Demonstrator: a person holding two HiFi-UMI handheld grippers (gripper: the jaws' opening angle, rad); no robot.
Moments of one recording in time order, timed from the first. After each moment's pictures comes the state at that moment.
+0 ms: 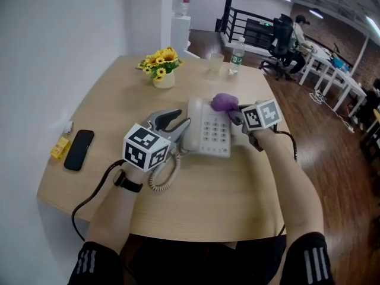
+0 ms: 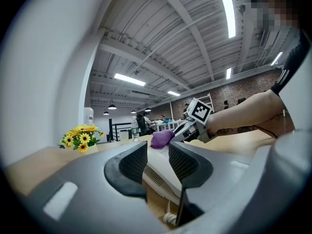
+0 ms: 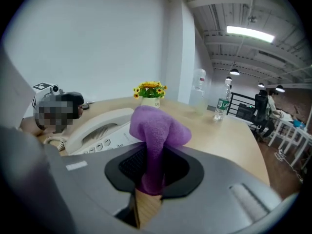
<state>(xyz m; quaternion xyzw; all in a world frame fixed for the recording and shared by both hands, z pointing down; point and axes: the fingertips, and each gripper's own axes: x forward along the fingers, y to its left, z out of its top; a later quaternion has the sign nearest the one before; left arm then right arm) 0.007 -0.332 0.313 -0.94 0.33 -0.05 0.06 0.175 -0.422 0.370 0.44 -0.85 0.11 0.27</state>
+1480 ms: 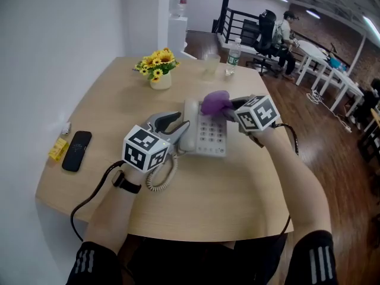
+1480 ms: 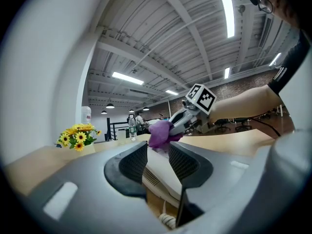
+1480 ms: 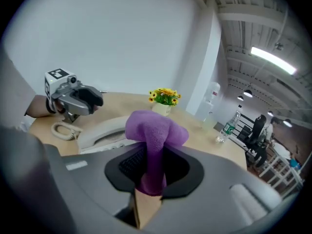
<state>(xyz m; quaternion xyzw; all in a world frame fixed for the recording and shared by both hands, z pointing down) 0.014 -0.328 0.318 -0.94 0.32 -0.05 0.06 0.144 -0.400 0.333 0.40 -0.85 -0.01 0.33</state>
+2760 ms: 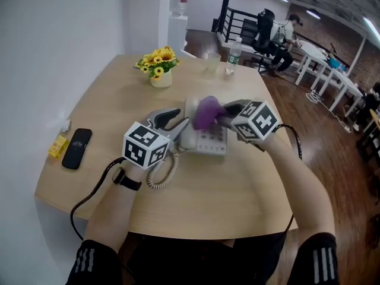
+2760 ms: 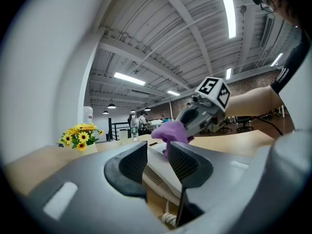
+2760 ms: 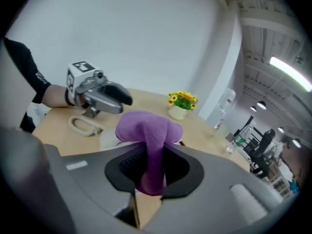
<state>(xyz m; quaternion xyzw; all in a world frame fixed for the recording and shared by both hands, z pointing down) 0.008 -0.332 0.315 -0.94 0.33 -0.05 0.05 0.107 -0.357 0.334 0.33 -0.87 -0.05 0.37</state>
